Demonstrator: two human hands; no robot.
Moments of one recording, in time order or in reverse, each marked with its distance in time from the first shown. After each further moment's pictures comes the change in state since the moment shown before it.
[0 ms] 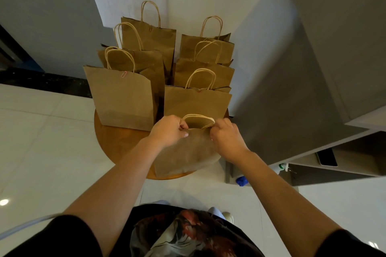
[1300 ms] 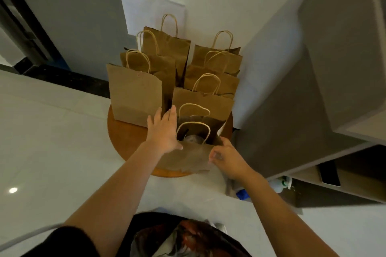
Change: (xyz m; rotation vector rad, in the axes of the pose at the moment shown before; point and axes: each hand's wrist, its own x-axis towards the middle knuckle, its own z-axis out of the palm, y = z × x) left_hand -0.049 0.017 0.002 0.397 0.139 -0.191; right_hand -0.050 0.005 0.006 0.552 -0.248 0.076
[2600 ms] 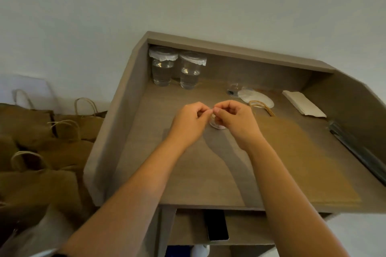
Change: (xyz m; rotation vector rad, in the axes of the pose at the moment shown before) left_hand 0.072 0.513 -0.077 -0.877 0.411 0.551; right_hand -0.122 0.205 -0.403 0.671 0.776 -0.174
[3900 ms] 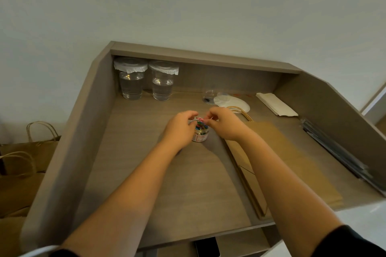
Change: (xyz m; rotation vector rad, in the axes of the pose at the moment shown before) left_hand 0.052 -0.016 0.045 0.111 -0.158 -0.088; right_hand 0.067 0.033 -0.043 -0.795 -0.154 -0.096
